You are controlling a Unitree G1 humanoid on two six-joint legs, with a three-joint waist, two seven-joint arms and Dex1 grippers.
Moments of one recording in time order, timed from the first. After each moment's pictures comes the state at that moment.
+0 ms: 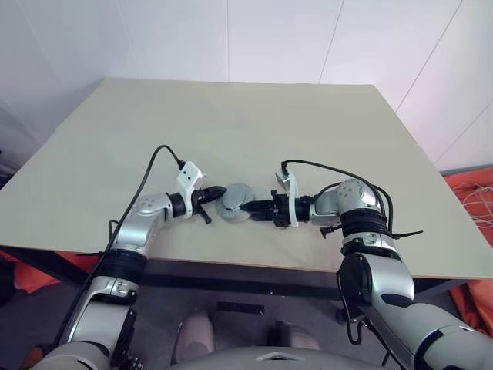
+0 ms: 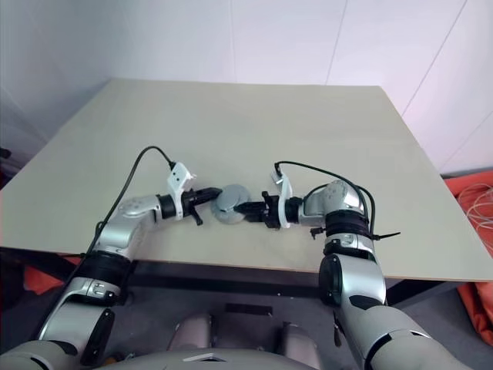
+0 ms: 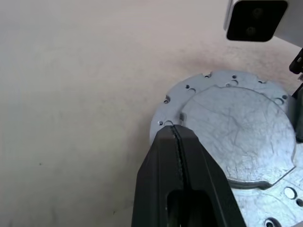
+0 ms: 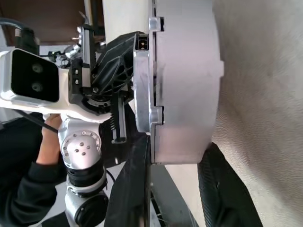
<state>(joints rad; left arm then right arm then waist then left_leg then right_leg) -0.46 0.33 -0.07 0.35 -0.20 0.24 -0.88 -0.81 -0.14 -0.35 0.65 0.51 1.57 0.62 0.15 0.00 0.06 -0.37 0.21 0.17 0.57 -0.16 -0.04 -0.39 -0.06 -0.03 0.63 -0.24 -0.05</state>
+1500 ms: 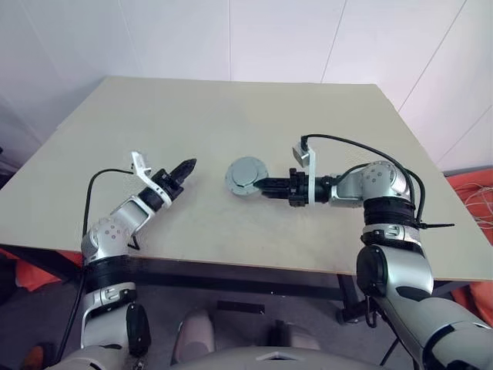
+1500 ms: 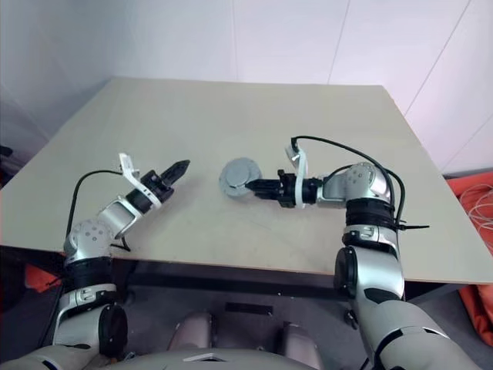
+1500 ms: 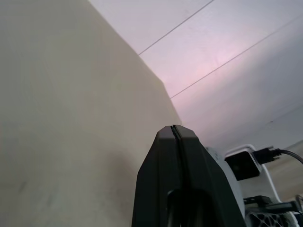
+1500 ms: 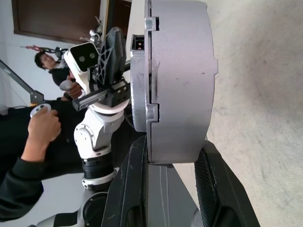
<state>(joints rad) -0.42 0.18 0.48 0.17 -0.94 0.88 -0.54 -0.85 -0.28 -0.32 0.50 0.63 1.61 0.68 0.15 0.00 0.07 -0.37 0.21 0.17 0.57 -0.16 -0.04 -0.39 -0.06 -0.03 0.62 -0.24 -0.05</state>
